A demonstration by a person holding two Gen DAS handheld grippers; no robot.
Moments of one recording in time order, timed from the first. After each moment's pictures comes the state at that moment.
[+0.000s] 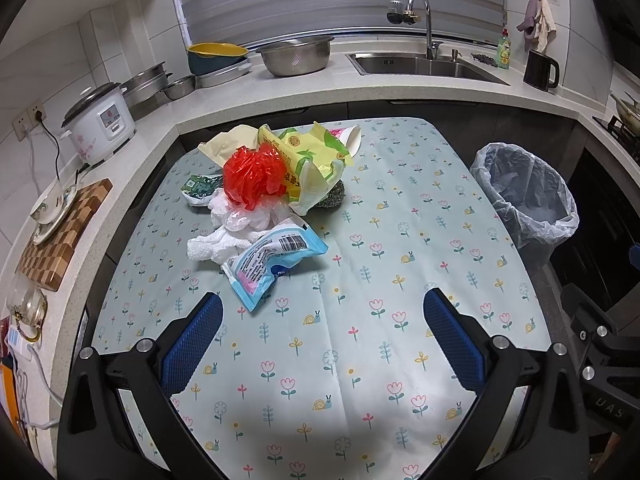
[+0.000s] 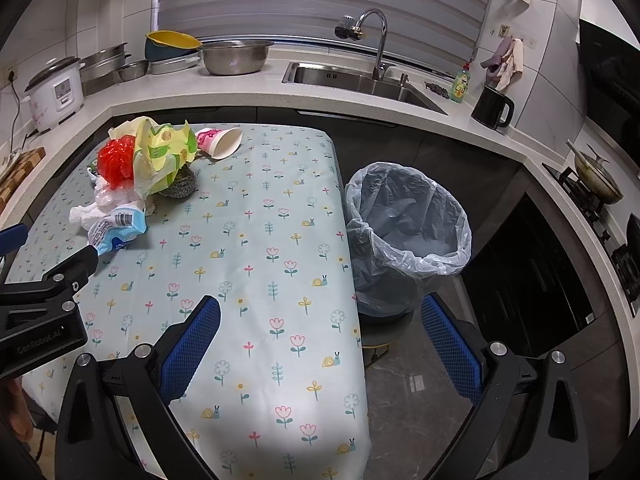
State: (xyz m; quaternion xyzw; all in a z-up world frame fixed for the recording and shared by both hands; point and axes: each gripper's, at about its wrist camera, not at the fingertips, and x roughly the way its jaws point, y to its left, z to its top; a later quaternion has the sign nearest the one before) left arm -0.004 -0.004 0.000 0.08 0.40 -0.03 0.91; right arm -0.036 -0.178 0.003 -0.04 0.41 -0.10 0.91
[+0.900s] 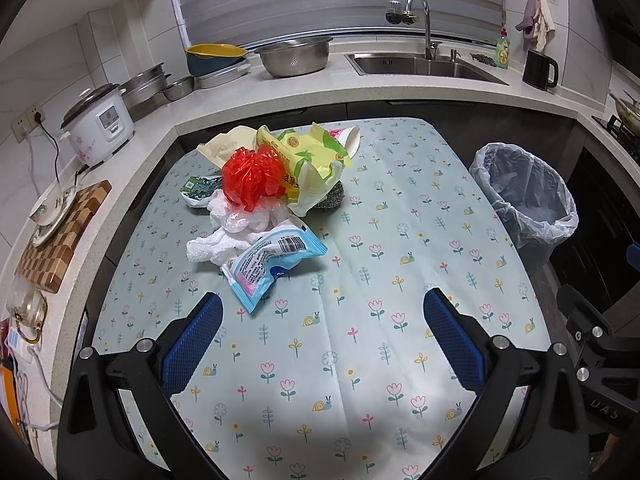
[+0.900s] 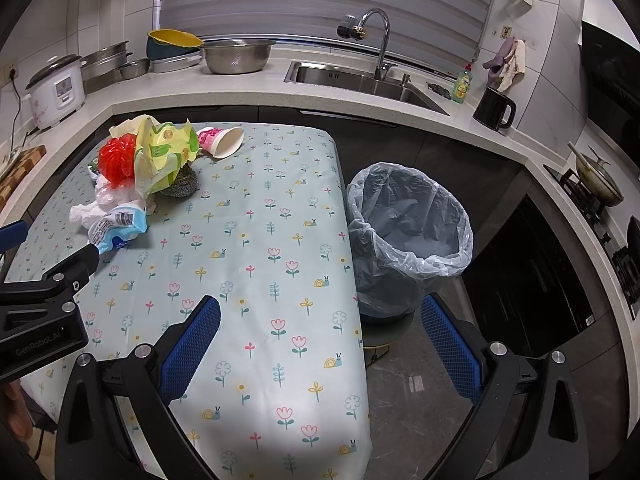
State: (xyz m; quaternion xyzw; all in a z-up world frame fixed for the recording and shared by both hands) left arm -0.001 -0.008 0.004 0.08 0.40 -0.03 0.91; right arm -0.035 -0.179 0.005 -0.04 0.41 -0.10 0.91
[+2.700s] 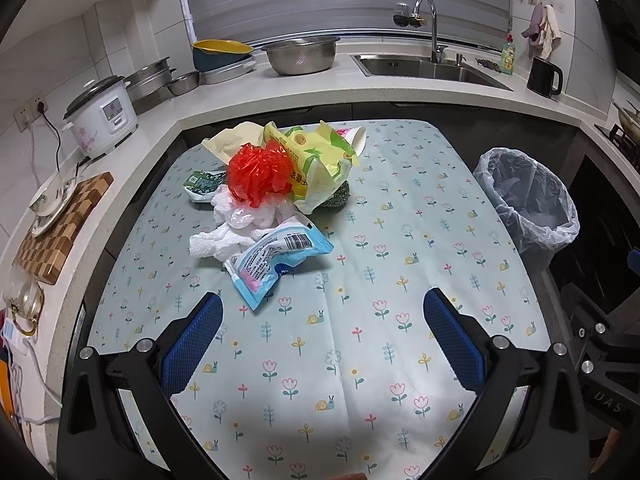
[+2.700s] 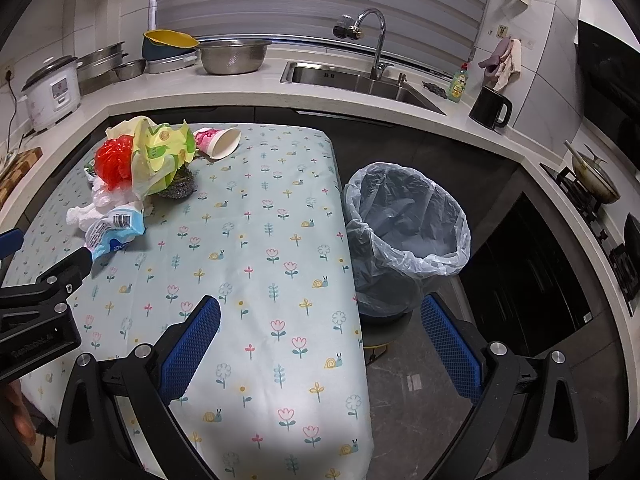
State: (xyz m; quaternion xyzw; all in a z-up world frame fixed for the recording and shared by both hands) left arm -0.006 0.002 -0.003 0.07 0.40 -0.03 0.91; right arm -0.033 -0.181 0.003 -0.04 0.41 -0.10 0.91
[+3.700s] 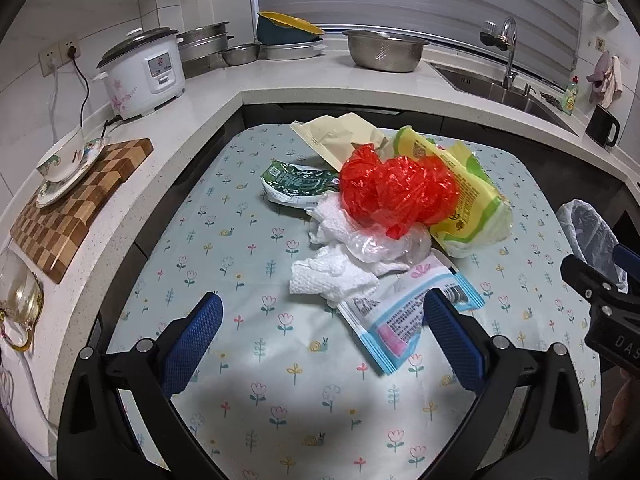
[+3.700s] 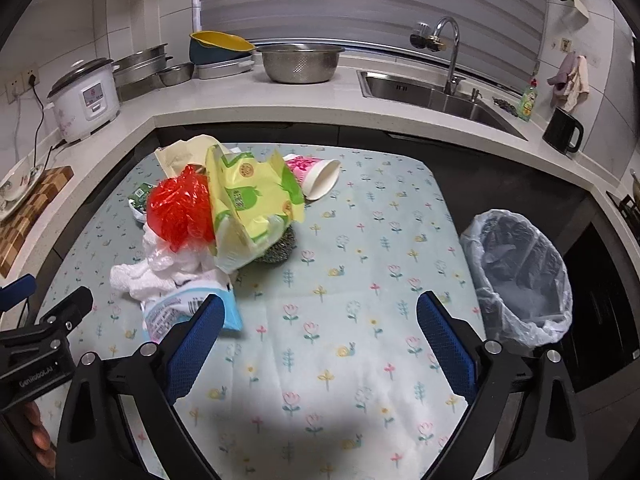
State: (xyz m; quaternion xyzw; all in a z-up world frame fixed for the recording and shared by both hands) left arm 0.086 0.147 -0.020 0.00 0.41 0.03 0.91; right arm 0.104 -0.059 -0.012 -0.02 0.40 -0.01 0.91
